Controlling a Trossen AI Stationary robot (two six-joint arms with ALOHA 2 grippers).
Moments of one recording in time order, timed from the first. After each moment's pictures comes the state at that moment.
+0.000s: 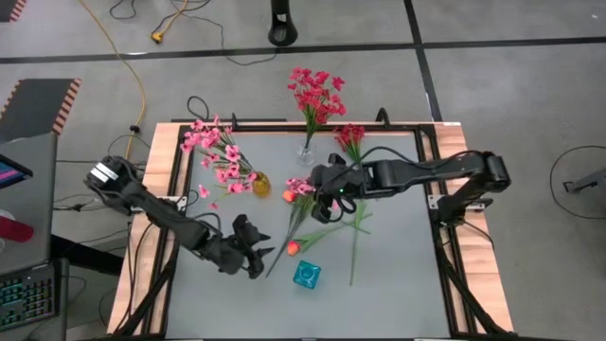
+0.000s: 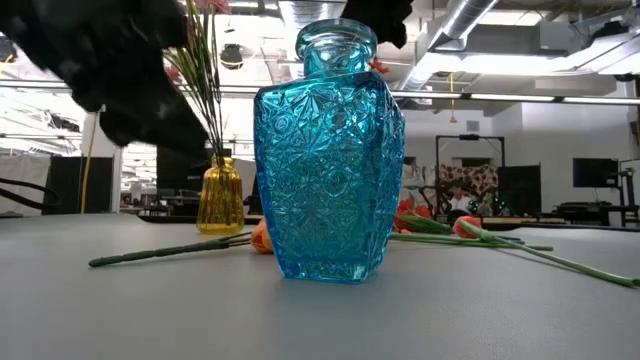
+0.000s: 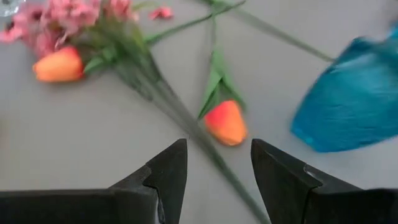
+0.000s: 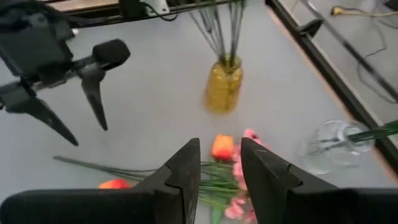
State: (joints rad) left arm -0.54 1.45 0.65 0.00 -0.63 -0.77; right arm 0.07 1.59 1.45 -0.56 0.32 0.22
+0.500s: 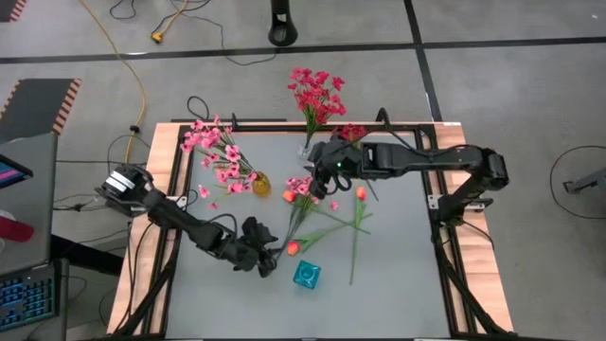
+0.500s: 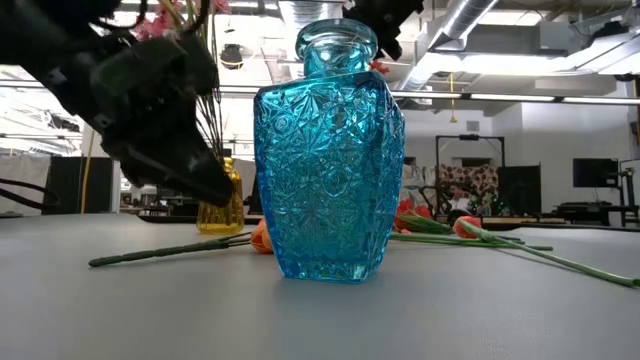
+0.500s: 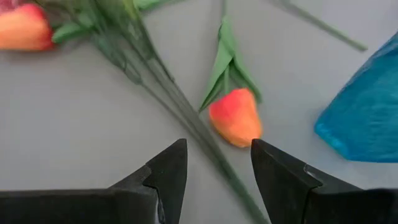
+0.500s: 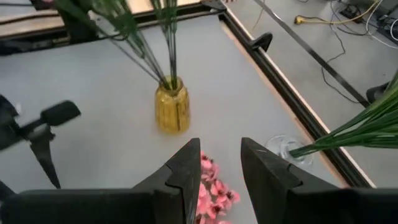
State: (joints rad) left arm -0.46 1.62 0.65 0.16 -0.55 -0.78; right arm -0.07 1.59 1.45 -0.49 0.32 0.15
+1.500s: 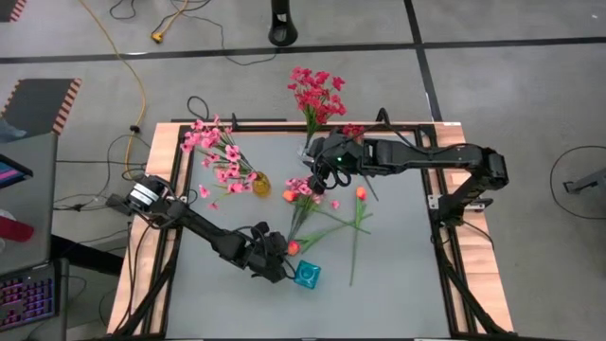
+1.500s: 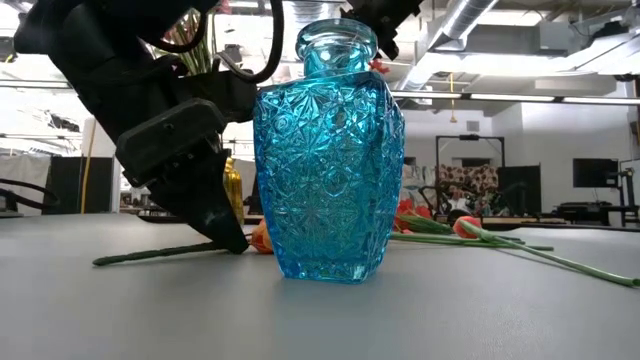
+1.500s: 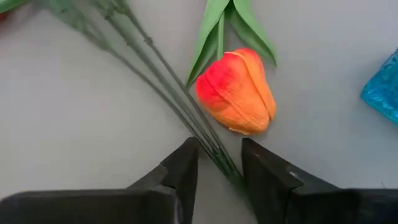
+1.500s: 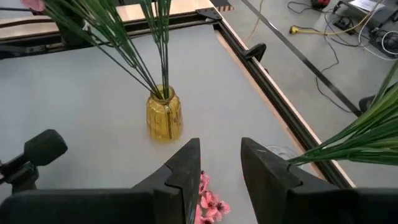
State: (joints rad) left arm -0.44 1.85 0.93 -0.19 -0.48 -0.77; right arm -0.10 1.59 1.45 -0.46 0.32 0.10
